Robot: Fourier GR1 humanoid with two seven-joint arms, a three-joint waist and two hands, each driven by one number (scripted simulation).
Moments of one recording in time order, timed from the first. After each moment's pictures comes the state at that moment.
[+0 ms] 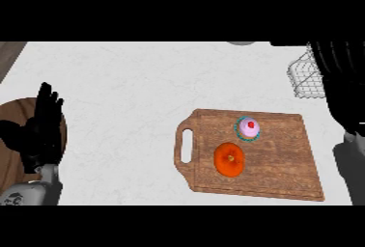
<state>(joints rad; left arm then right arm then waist) -0.11 0.24 0.00 -1.60 0.05 0.44 0.19 -0.39 -0.39 0.01 -1.66 -0.47 0.12 -0.22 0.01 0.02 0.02</state>
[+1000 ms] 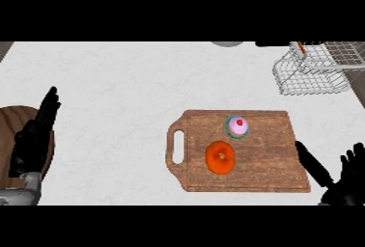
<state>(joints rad) -0.07 0.41 -0.07 -1.57 -0.04 0.26 0.13 0.14 -0.12 -0.06 -1.54 -0.01 -0.92 0.10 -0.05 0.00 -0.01</state>
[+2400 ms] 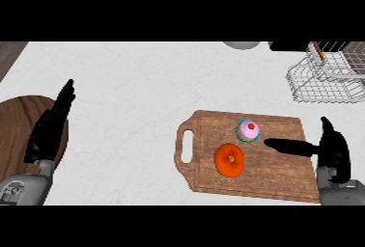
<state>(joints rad) -0.16 0.39 -0.09 -1.48 -0.05 0.21 0.10 -0.13 -0.37 0.19 -1.67 0.41 -0.46 1.25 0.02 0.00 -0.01</state>
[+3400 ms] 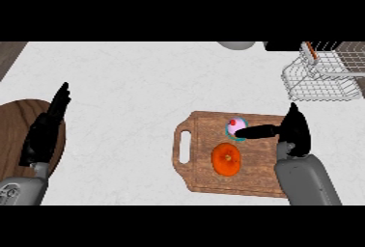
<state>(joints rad) -0.14 0.39 -0.06 -1.45 -0.04 0.19 0.07 -0.31 -0.11 0.11 -1.48 0.71 -0.26 1.26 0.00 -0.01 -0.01</state>
